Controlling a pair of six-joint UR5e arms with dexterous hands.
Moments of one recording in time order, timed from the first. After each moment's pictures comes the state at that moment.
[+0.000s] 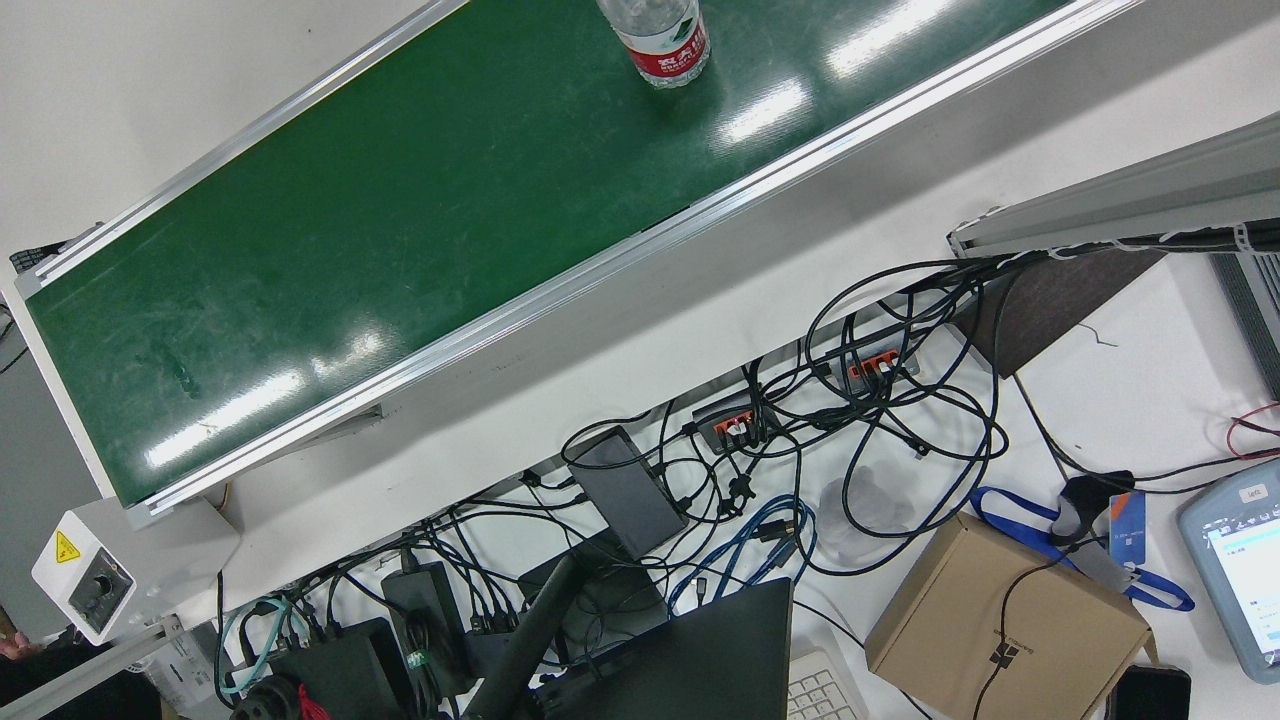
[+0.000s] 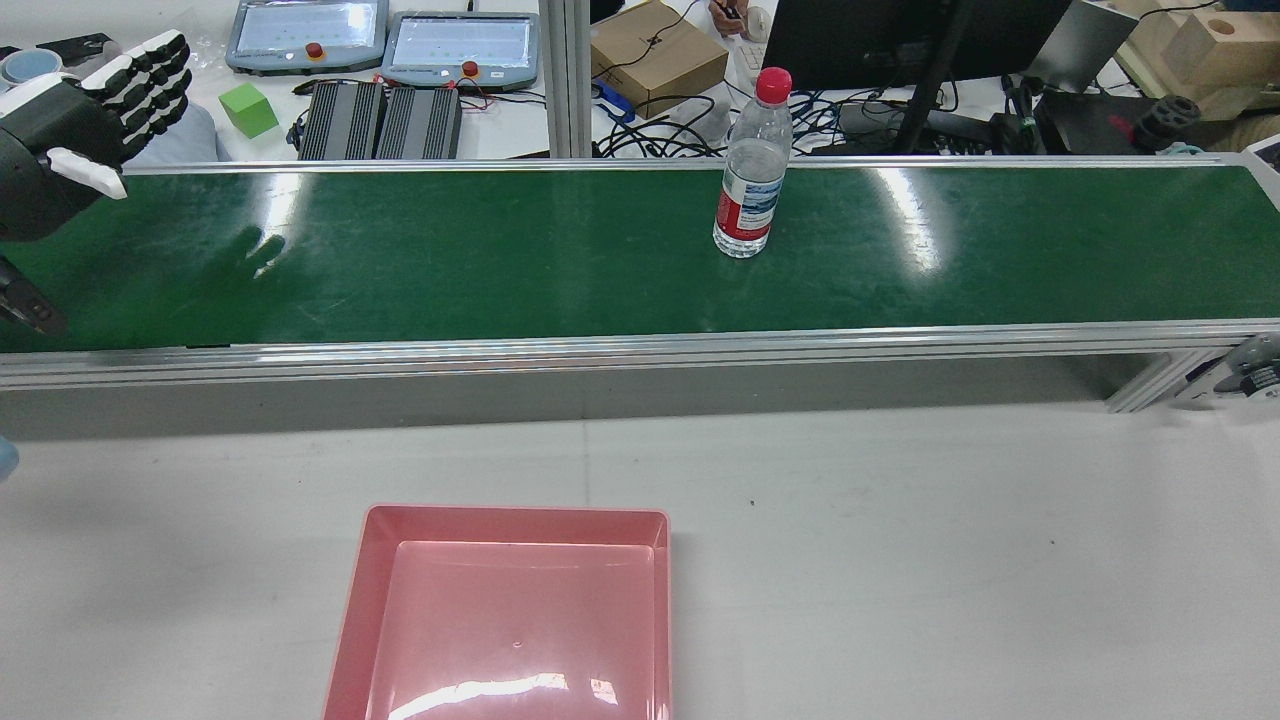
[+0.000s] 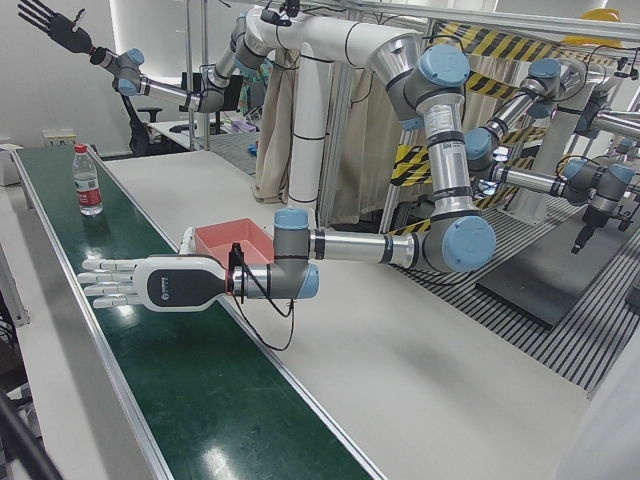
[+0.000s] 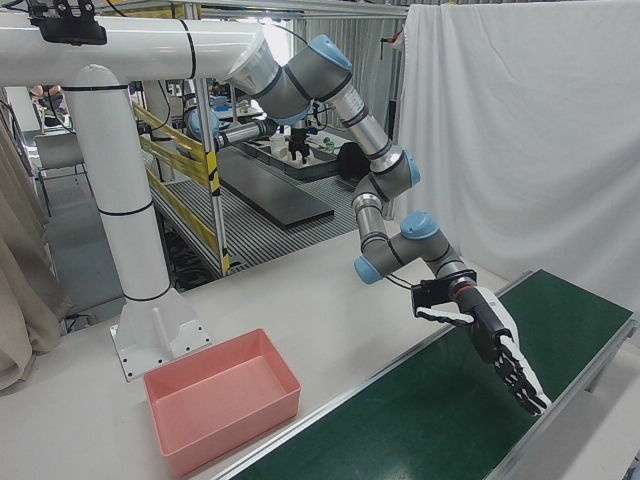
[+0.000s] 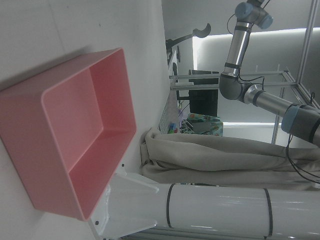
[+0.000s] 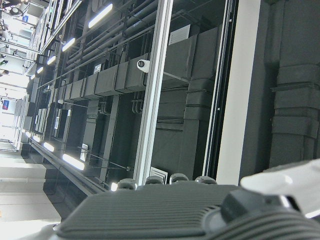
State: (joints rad) left arm -1.09 -1.87 -1.70 0.05 1.49 0.33; right arm 1.97 -1.50 1.48 -2.61 -1.55 -0.04
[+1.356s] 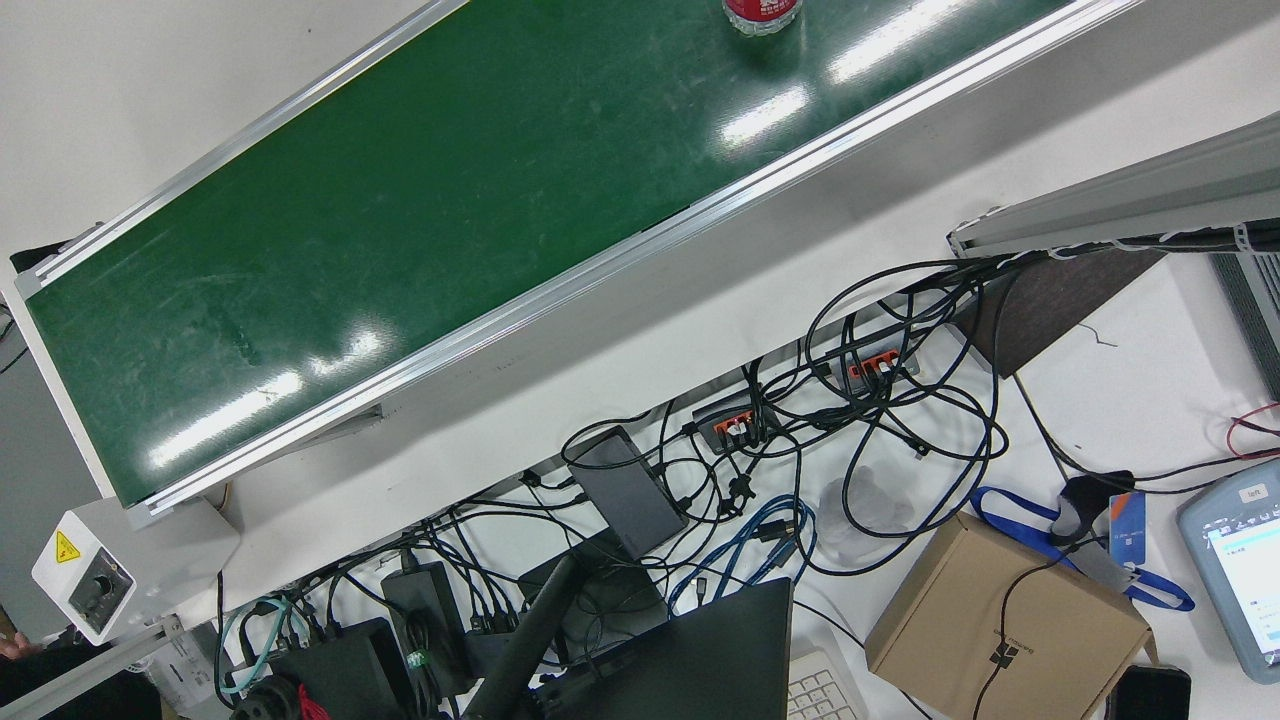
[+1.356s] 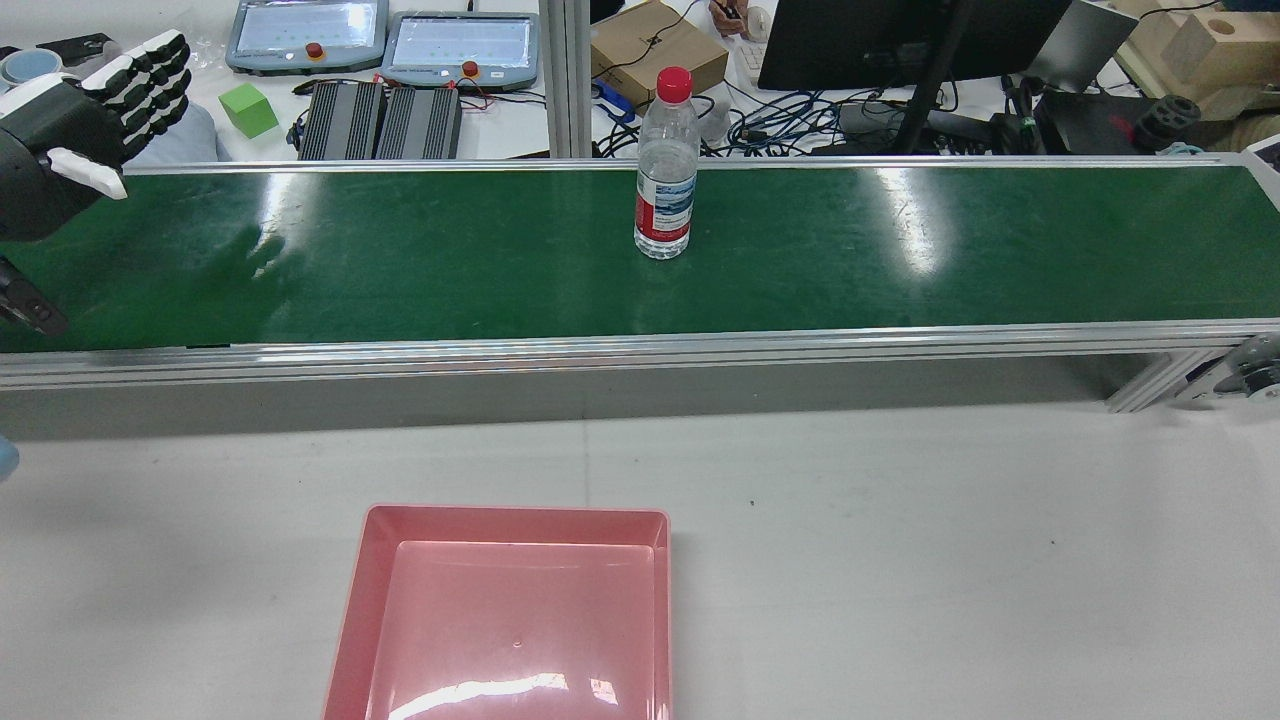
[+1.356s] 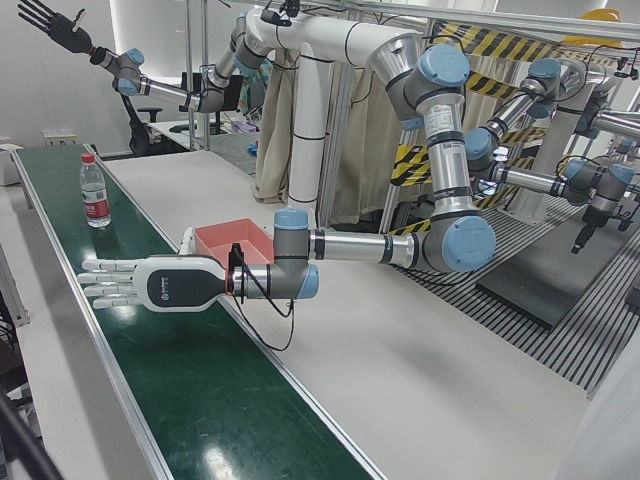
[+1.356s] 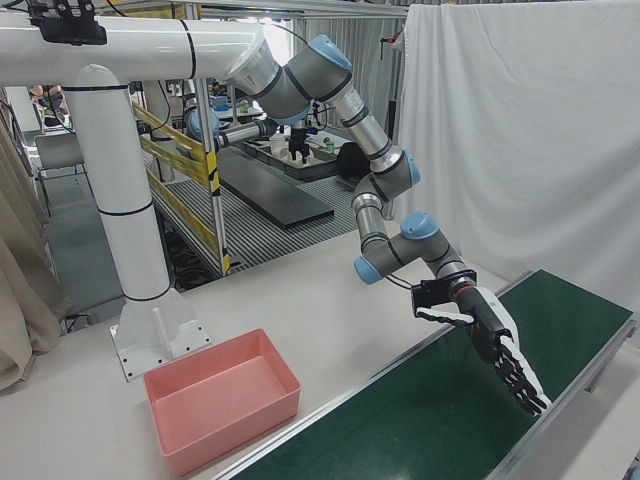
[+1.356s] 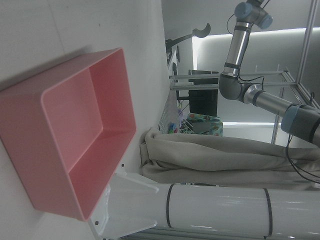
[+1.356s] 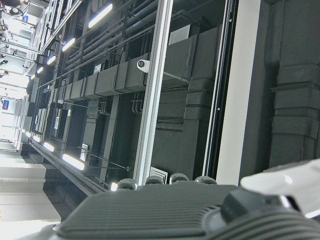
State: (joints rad) left arm -1.09 -1.87 -1.70 0.05 1.49 0.33; right arm 1.97 -1.50 1.48 -2.61 -1.55 -0.04
